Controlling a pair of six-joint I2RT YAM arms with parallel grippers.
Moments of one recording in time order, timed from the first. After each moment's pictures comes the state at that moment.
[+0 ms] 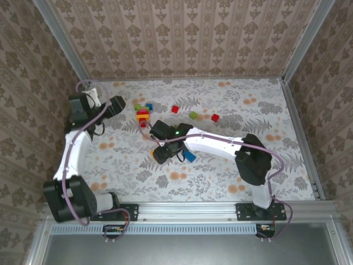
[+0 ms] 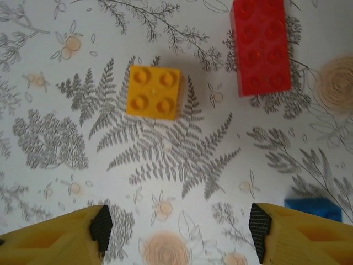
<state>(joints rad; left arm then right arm) 0.11 1.22 0.97 -0.30 0.49 -0.40 0.97 1.98 1.61 -0.80 0.02 0.29</state>
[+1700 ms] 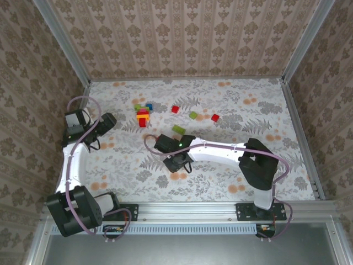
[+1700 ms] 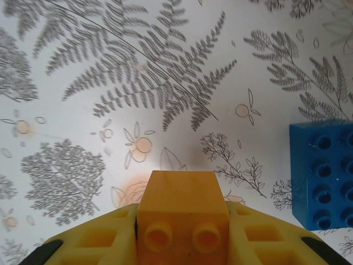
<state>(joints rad) 0.24 1.15 0.85 -0.47 0.34 -0.40 1.04 1.87 1.36 -0.79 0.10 0.36</state>
